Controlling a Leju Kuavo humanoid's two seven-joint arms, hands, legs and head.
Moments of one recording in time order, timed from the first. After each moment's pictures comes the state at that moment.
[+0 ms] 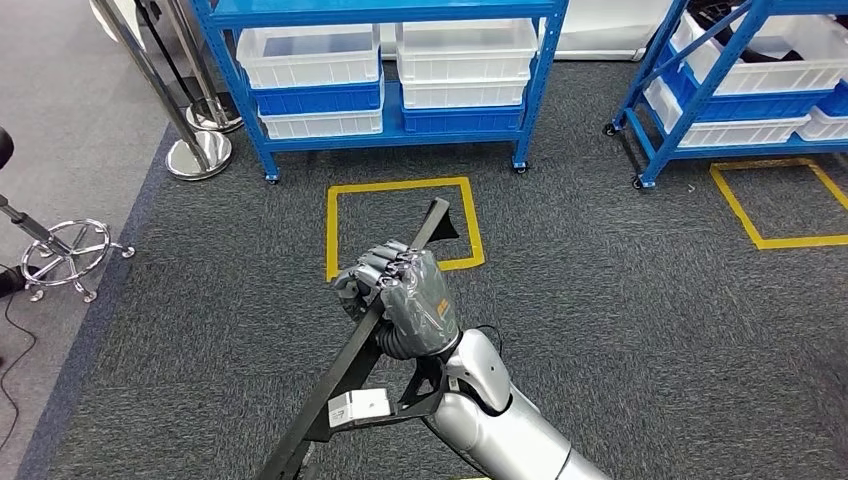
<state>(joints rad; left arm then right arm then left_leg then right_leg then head) -0.21 -0.25 0.87 -0.20 -1.10 -0.01 -0.28 -0.45 0.15 0.75 -1.38 0.71 -0.68 -0.35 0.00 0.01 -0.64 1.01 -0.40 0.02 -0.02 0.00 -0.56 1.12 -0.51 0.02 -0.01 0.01</state>
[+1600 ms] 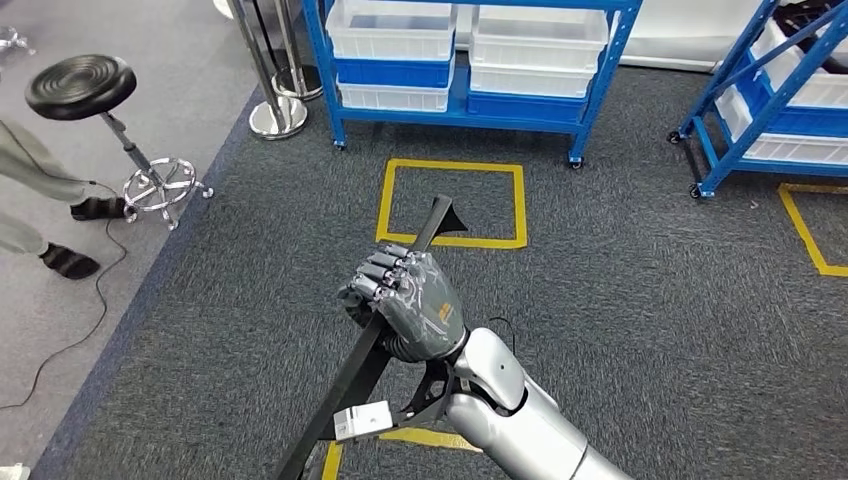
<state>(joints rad) -0.20 -0.26 0.86 -0.20 -1.08 0.02 -0.33 -0.46 0.09 0.76 -1.43 0.83 -0.62 -0.33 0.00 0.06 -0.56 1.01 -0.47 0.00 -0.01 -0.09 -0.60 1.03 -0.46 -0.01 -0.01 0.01</state>
